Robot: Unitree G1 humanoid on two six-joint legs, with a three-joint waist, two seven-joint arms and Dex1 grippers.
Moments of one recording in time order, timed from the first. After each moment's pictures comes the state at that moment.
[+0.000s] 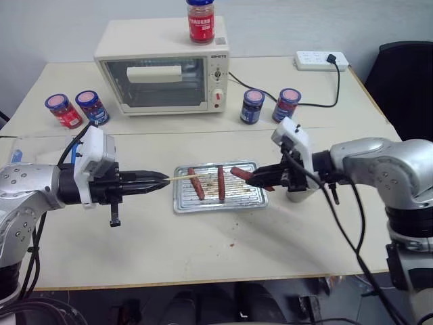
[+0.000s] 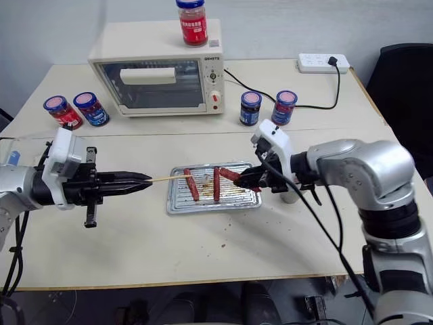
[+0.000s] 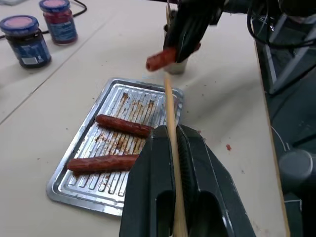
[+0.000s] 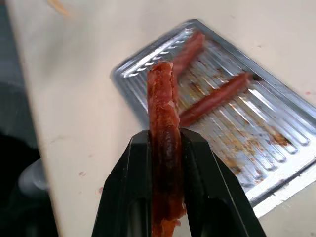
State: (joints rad) left arm -0.31 0.99 0.29 -0.41 -0.77 0.71 -1.12; right arm -0.89 -0.87 0.14 -0.29 0.80 1.37 1.04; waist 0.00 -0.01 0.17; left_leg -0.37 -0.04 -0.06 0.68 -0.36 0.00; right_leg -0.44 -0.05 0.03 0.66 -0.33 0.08
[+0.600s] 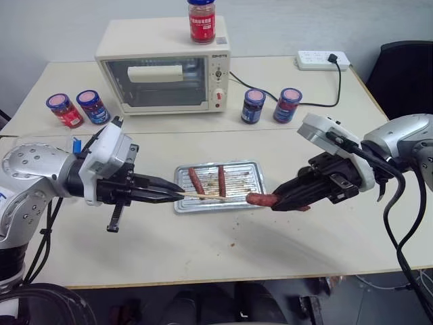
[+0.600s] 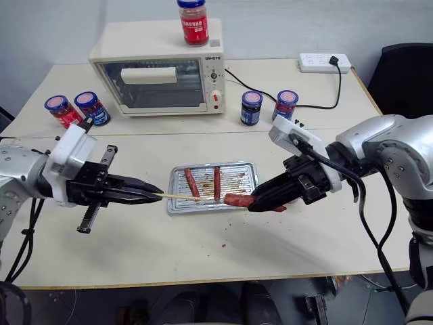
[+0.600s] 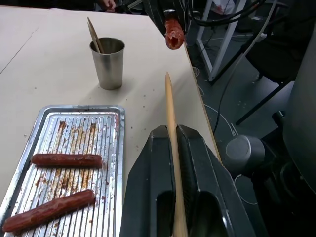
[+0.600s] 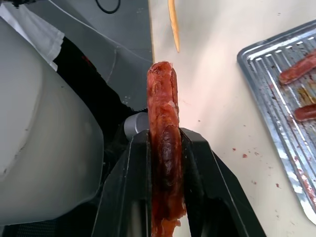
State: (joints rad) left arm -0.50 0.98 0.13 -0.41 -0.82 0.71 -1.23; right arm -0.96 -1.03 0.20 -0.30 0.89 1.31 1.40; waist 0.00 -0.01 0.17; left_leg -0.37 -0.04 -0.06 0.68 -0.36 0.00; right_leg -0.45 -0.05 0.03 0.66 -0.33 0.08
